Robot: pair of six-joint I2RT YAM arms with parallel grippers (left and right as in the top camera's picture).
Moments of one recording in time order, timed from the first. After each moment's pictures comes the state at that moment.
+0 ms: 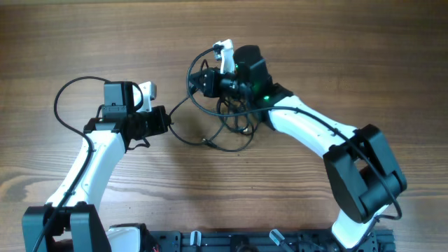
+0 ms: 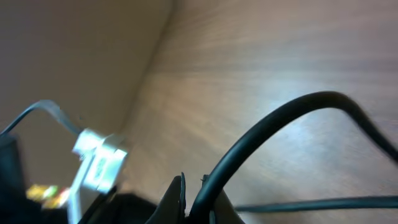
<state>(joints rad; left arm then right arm) 0.01 1.44 0.81 -0.48 0.40 -0.20 0.58 1.89 1.20 0.25 -0.49 0.71</state>
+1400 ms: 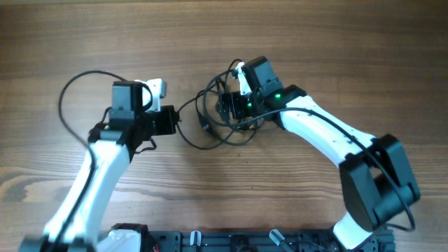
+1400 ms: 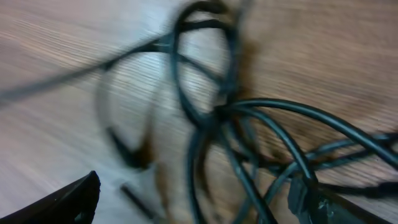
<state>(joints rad) -0.08 1.27 0.81 -0.47 0.36 -0.22 0.54 1.83 1.18 -0.39 -0.21 0.32</state>
